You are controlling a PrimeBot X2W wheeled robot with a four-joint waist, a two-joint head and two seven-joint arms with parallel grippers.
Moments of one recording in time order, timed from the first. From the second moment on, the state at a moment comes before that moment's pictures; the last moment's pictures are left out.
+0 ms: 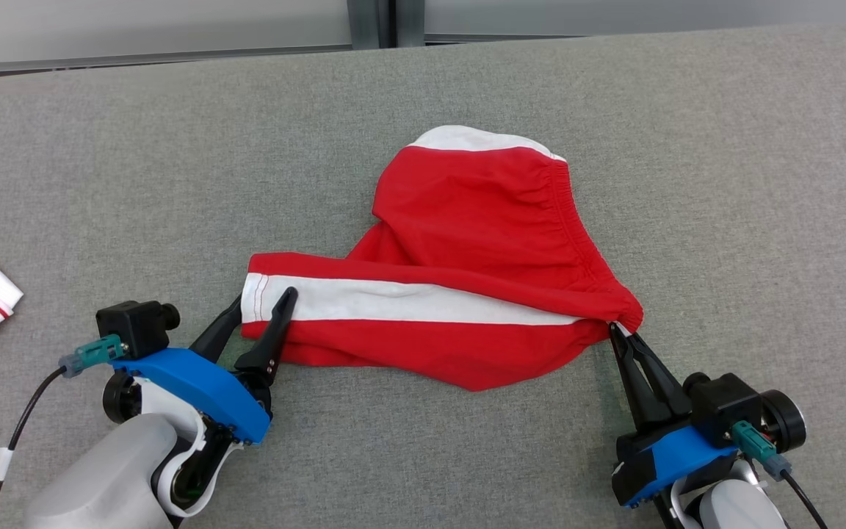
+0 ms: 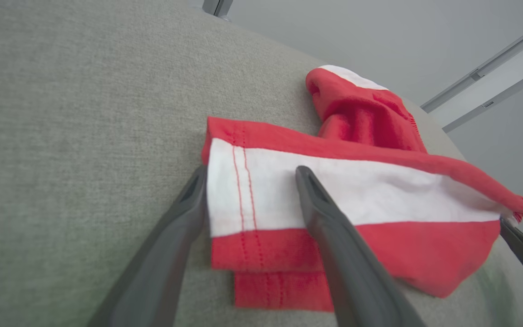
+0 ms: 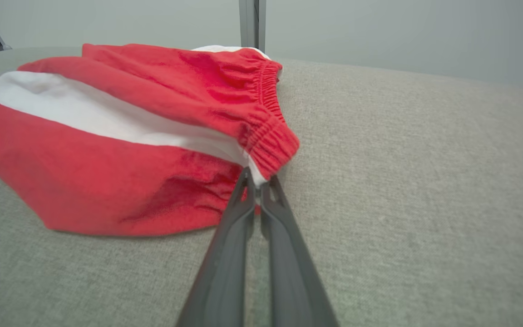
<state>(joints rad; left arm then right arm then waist) -0.57 0.50 -0.96 0.49 -1.28 -0.13 -0.26 -0.18 -0.05 0.12 0.33 0.01 0.13 -0.26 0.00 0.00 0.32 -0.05</state>
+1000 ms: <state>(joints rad) -0.39 0.44 -0.65 0.36 -1.05 -0.13 -0.26 -0.18 -0.05 0.13 0.23 0.12 0.13 -0.26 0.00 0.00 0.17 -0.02</state>
